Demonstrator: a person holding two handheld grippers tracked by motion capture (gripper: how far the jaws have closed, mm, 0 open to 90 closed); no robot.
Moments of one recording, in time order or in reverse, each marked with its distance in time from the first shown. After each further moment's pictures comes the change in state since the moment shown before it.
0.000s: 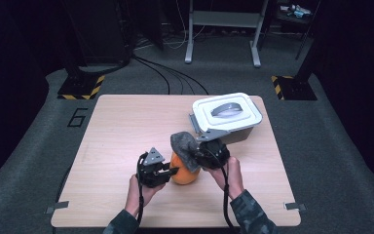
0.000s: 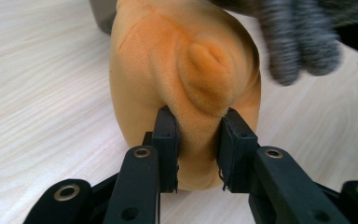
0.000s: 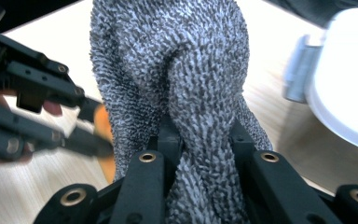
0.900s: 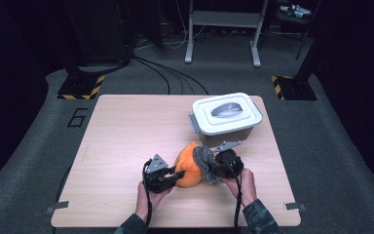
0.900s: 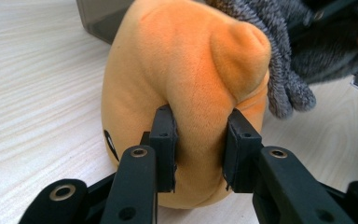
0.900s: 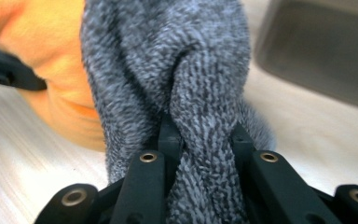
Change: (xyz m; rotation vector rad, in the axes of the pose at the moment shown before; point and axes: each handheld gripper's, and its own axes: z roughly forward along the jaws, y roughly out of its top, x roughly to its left) left arm -0.005 -0.026 0.025 -0.114 -0.031 -0.076; right arm -0.037 -0.068 0.016 0.158 -0.053 0.103
